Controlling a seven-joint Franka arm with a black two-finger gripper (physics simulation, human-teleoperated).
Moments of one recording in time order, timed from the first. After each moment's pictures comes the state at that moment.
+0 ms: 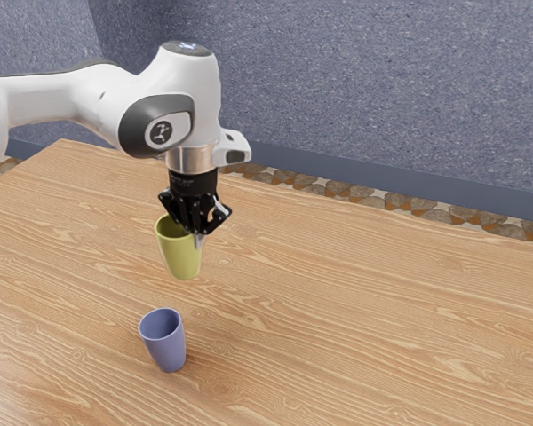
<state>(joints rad) 0.05 -0.01 -0.29 -1.93 0.12 1.82 -0.32</state>
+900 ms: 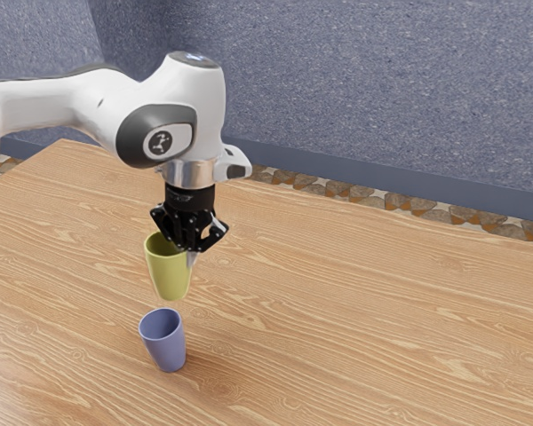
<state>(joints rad) 0.05 -0.06 -0.32 -1.99 0.10 1.75 -0.44</state>
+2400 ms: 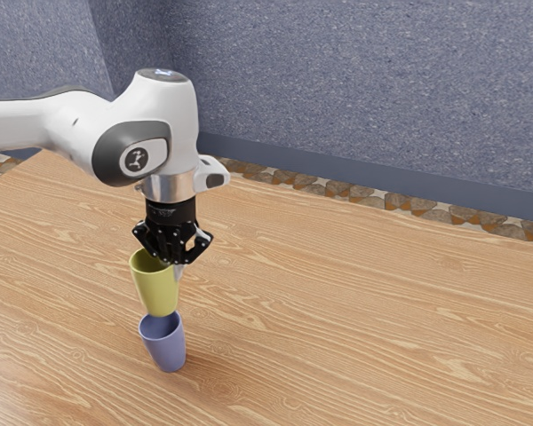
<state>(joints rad) 0.06 -0.15 -0.28 -2.13 0.03 1.84 -0.50</state>
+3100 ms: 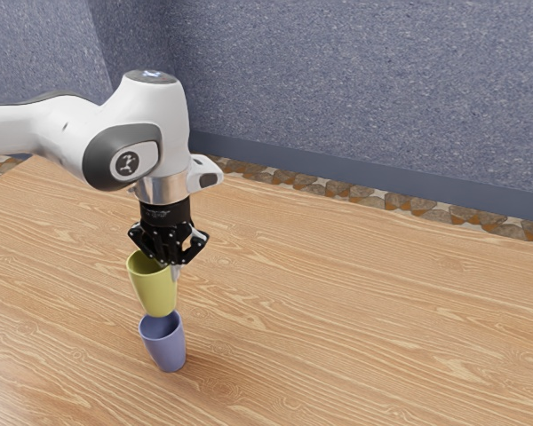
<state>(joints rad) 0.06 -0.19 -0.27 -2.17 0.02 1.88 -0.50</state>
